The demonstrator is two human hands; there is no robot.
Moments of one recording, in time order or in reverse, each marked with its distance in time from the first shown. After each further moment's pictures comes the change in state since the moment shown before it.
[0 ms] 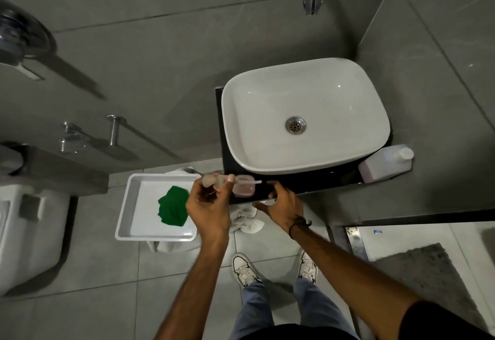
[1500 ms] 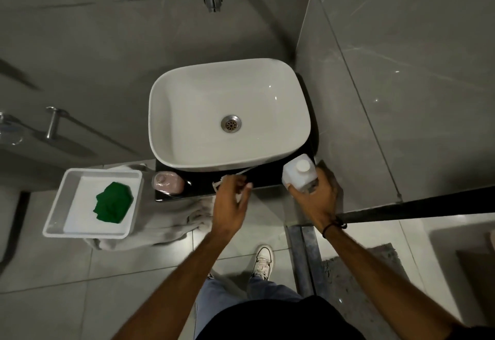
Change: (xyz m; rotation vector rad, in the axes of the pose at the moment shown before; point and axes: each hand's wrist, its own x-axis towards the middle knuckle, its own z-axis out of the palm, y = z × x) left_hand -0.113 -0.092 0.169 0.575 -0.472 0.300; right_hand -0.003 0.168 -0.215 0.216 0.450 -0.029
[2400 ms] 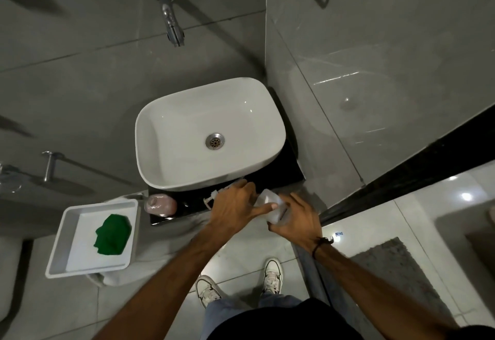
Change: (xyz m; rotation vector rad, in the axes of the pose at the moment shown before) left_hand 0.018 0.080 -0.005 0.670 -0.388 0.310; right_hand -0.049 0.012 -0.012 -0.297 -0.252 -0.220
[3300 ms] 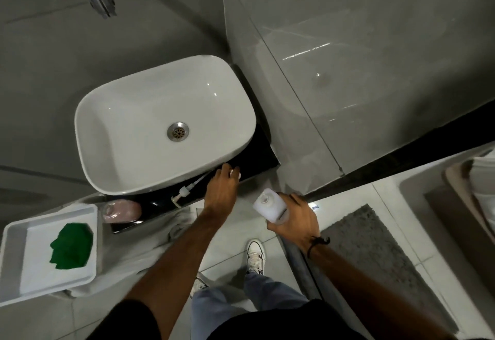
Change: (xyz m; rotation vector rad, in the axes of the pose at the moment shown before) left_hand 0.059 -0.014 0.103 0.194 -0.140 -0.012; right_hand -0.028 0.060 0.002 -0.026 -0.100 0.250
